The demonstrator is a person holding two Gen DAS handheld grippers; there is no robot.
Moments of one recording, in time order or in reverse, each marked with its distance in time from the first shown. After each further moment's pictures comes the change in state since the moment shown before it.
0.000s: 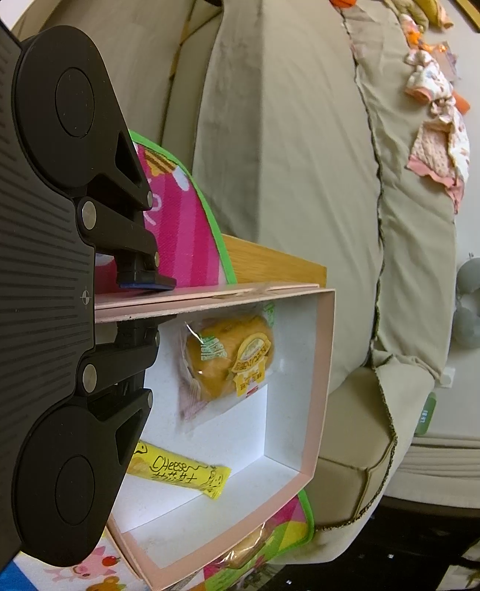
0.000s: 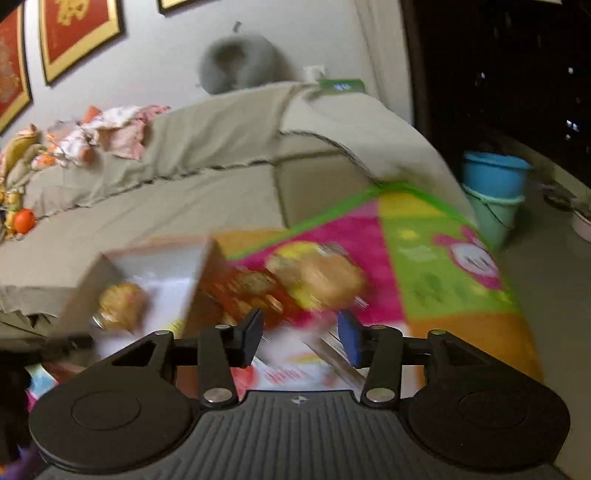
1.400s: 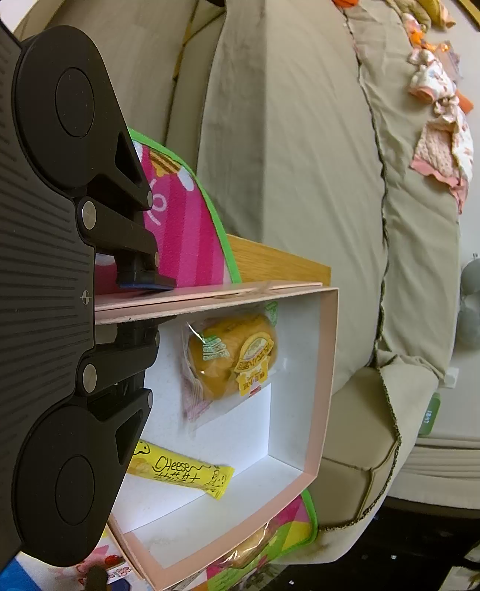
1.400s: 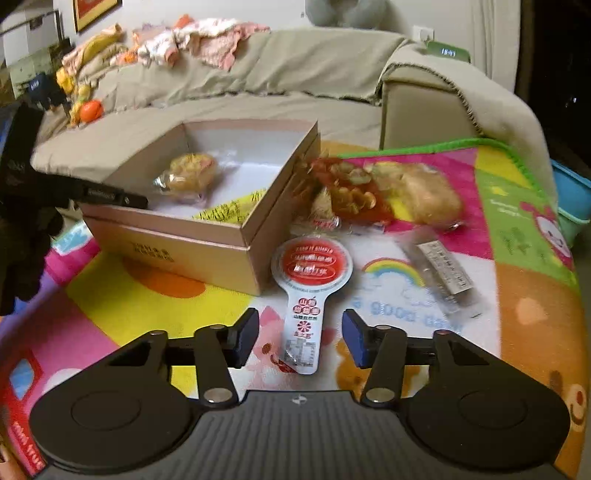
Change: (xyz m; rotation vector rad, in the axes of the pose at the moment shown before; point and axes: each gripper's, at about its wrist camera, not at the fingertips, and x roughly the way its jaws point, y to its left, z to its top) left arm -0.003 -0.002 -0.001 -0.001 0.015 0.003; right arm 0.022 0.055 -0.052 -0.271 0.171 0.150
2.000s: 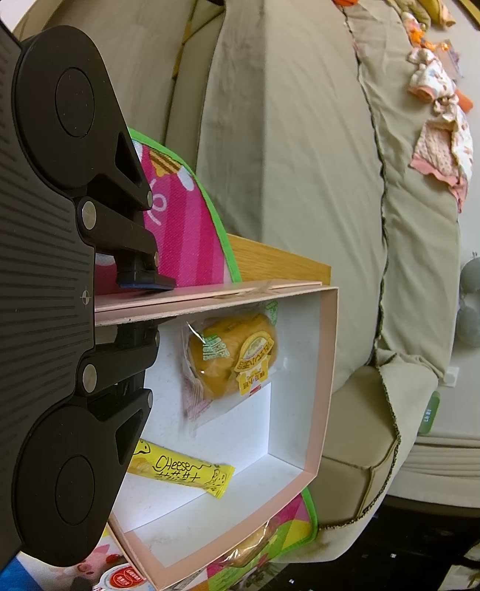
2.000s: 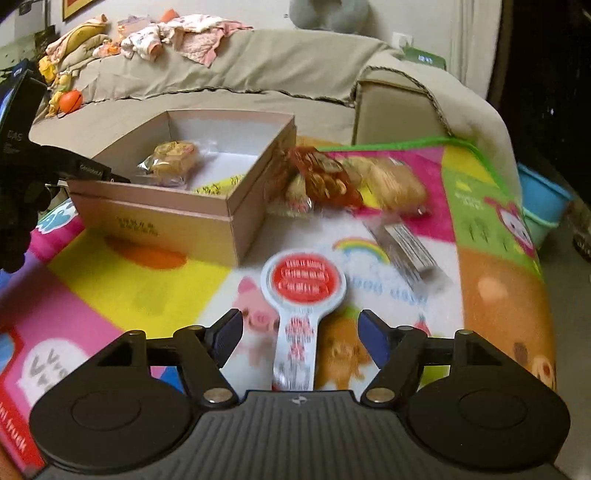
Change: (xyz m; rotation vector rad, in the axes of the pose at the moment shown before) left arm 0.000 0.000 -0.001 0.002 -0.004 -0.002; right arm -0.019 0.004 -0.016 -0.035 -0.039 -0.083
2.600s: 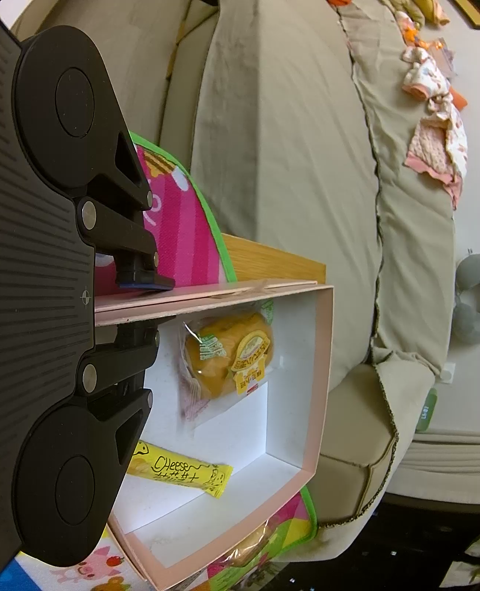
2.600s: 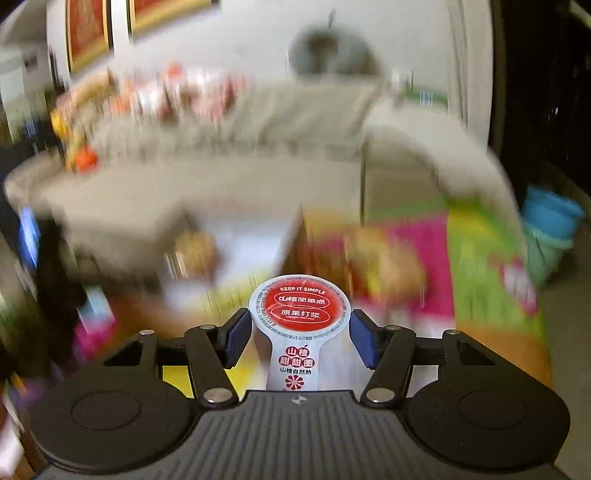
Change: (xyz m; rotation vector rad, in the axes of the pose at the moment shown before) left arm -0.001 0.000 0.001 0.013 -0.013 -0.001; right arm -0.075 -0.021 0.087 0.115 -0.229 0.115
